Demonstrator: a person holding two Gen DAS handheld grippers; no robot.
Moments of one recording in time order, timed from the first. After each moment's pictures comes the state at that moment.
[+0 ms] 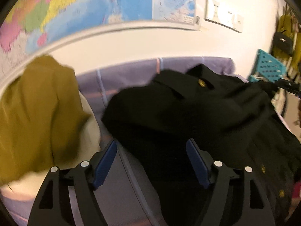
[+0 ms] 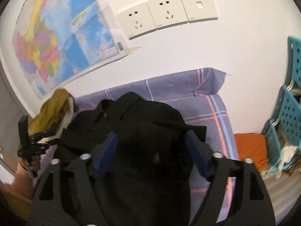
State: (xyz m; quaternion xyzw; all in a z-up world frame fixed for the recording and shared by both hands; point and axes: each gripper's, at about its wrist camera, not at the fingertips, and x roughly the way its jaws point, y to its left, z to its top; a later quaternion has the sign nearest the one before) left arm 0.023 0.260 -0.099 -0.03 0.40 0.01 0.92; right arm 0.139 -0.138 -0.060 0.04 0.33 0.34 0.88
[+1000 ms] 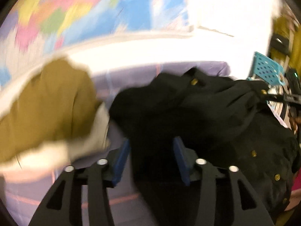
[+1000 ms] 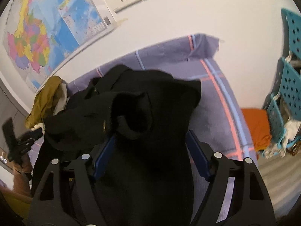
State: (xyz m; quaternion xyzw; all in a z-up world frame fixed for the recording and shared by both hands) left arm -0.005 0.221 -0.077 0.02 0.35 0.04 0.94; right arm 0.133 -0.142 -0.107 0.06 0.39 0.32 0.86
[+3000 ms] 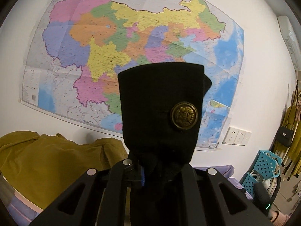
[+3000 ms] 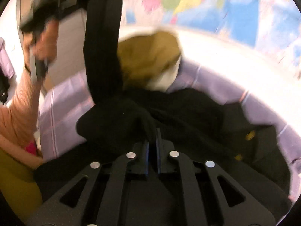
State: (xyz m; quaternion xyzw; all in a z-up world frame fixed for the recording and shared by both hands) left arm -0.091 0.367 0.068 -0.15 0.09 0.14 0.97; right arm 0.025 0.132 -0.078 -0.22 0.30 0.59 0.72
